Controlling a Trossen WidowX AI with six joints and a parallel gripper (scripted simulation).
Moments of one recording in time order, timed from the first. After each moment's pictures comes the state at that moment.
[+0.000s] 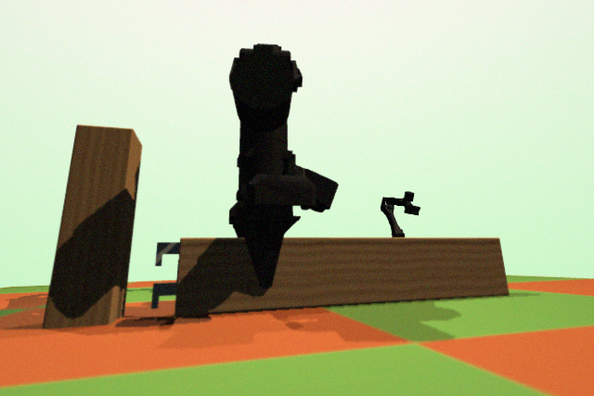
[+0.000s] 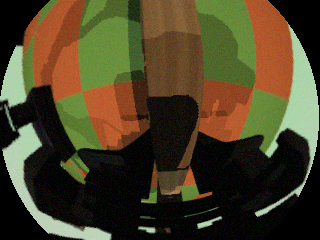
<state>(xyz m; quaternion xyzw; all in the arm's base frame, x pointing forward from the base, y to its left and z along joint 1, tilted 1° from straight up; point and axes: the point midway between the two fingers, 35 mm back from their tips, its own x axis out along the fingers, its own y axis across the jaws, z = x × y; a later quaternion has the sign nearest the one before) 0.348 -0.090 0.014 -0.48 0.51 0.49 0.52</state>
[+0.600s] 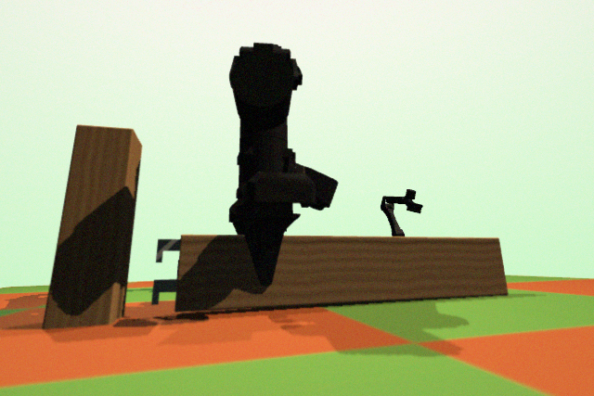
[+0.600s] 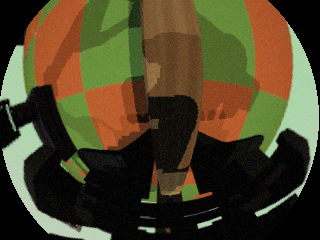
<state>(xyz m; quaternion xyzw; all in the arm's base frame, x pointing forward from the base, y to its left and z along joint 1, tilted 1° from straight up) 0.348 -0.090 0.017 -0.48 0.51 0.49 0.52</state>
